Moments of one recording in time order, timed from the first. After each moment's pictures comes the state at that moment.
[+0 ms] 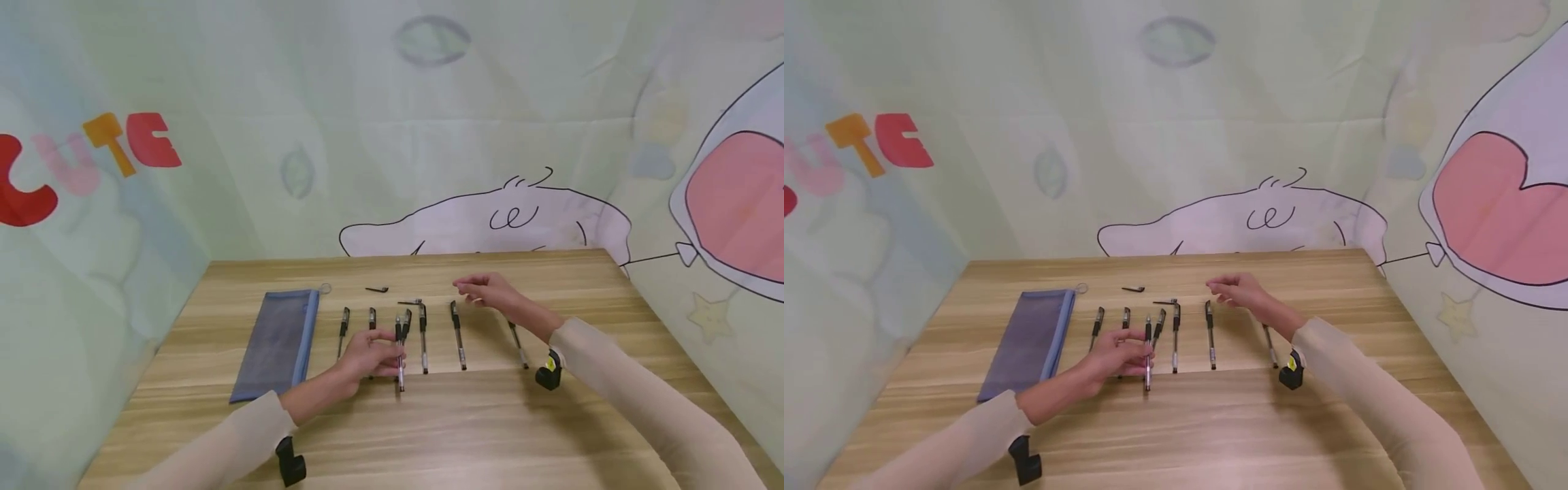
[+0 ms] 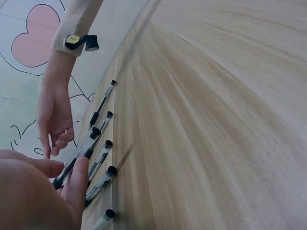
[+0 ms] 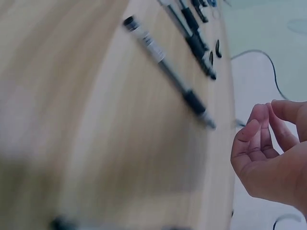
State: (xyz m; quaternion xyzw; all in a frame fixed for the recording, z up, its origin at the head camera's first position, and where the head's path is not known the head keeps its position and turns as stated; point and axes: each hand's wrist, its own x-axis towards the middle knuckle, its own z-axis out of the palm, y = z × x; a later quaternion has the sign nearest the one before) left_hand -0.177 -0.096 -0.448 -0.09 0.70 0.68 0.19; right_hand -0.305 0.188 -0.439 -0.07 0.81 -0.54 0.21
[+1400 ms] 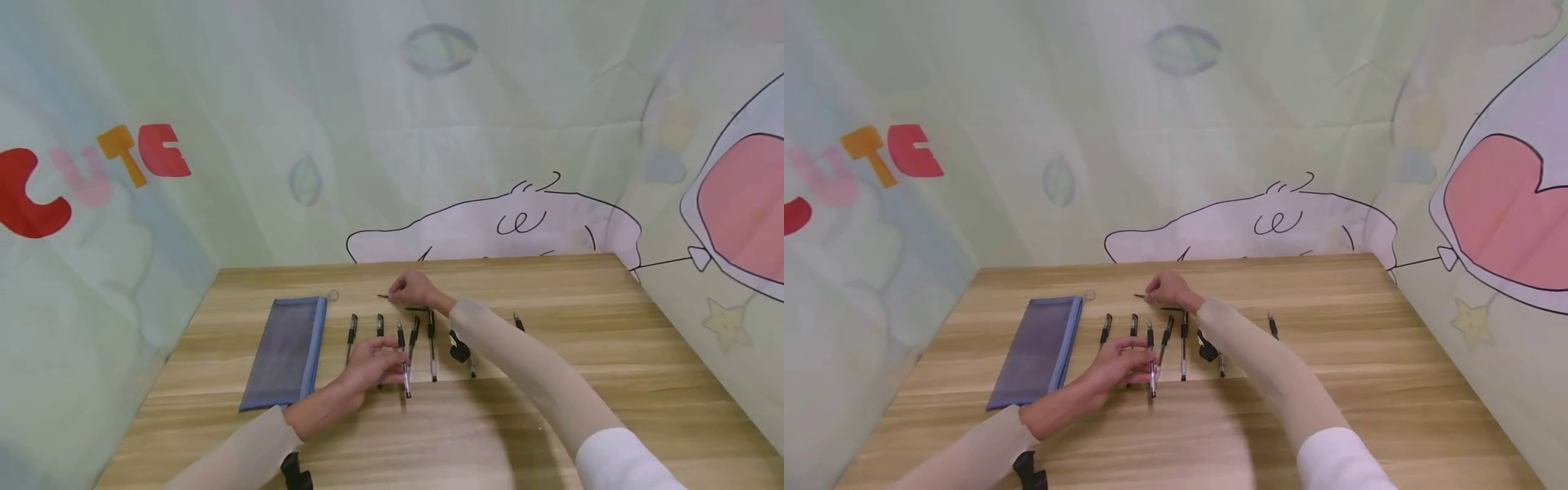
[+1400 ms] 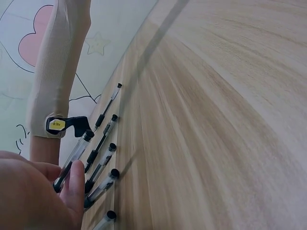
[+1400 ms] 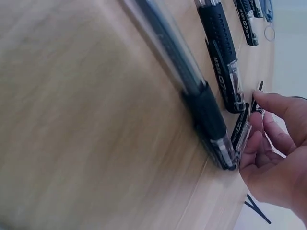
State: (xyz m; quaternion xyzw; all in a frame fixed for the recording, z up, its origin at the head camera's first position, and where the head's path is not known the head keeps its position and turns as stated) left_hand -0.170 -0.102 -0.447 -0.09 0.68 0.70 0.18; right_hand -0.356 0.033 -0.471 -0.23 0.90 -0.36 0.12
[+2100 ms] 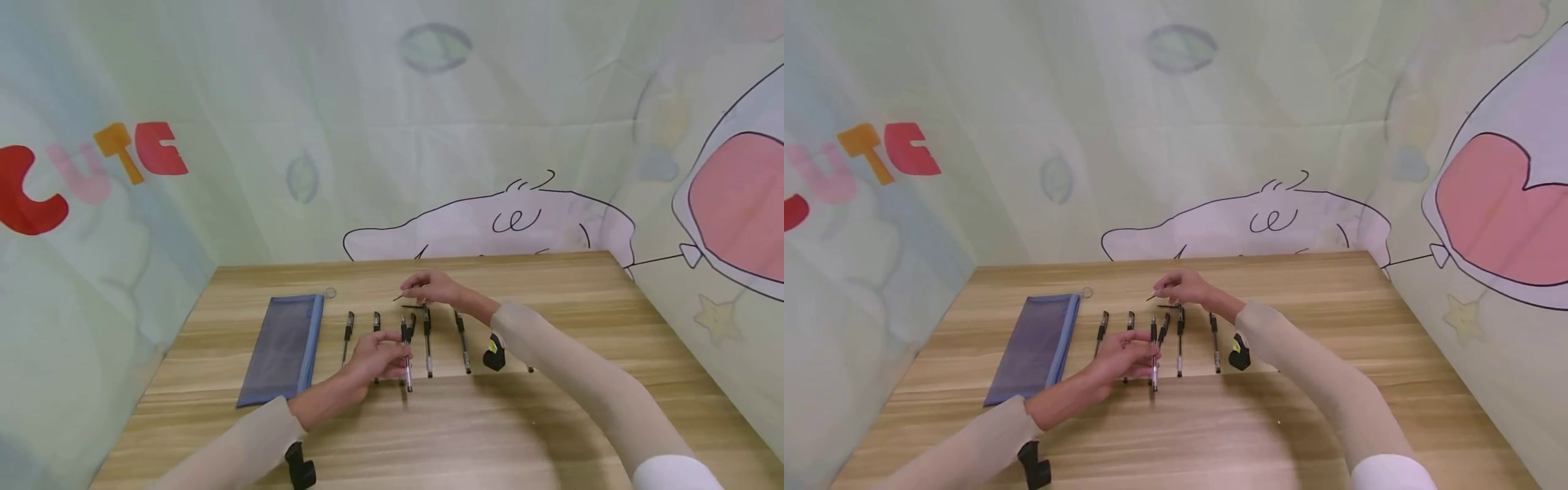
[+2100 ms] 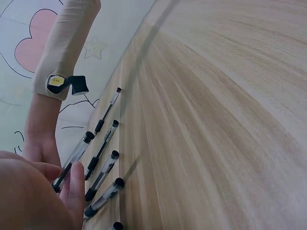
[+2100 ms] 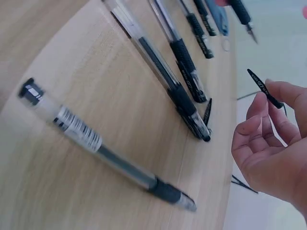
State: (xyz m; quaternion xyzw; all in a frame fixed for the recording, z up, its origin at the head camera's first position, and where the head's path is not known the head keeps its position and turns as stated) left_hand -0.175 -0.090 -0.442 -0.10 0.69 0.69 0.18; right_hand -0.330 0.089 -0.440 -0.19 0.83 -0.48 0.22
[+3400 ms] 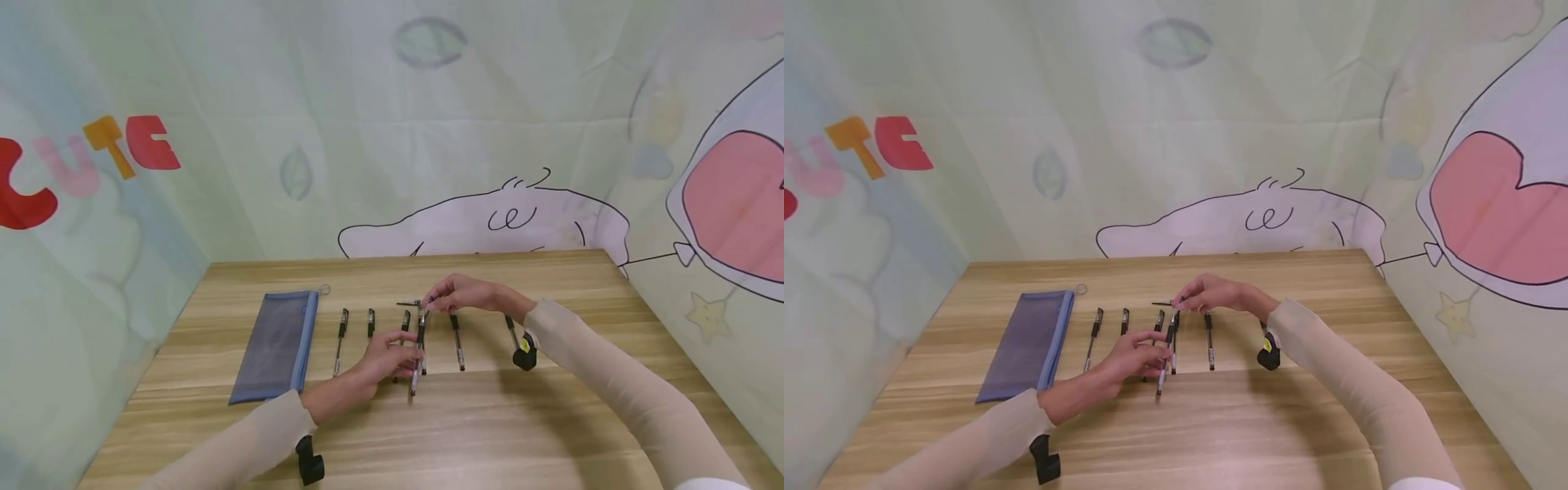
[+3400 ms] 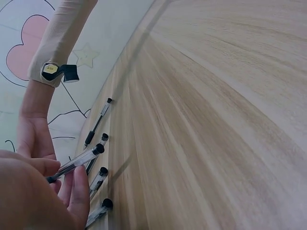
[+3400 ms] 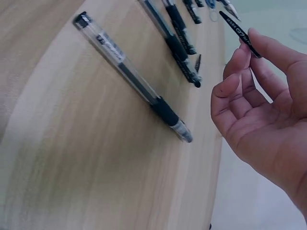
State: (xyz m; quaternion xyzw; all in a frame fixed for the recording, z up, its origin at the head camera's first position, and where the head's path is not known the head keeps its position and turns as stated) left_hand -0.180 -0.070 -0.452 -0.05 0.70 0.68 0.21; right_hand -0.322 0.148 -0.421 -0.25 0.78 -0.45 0.36
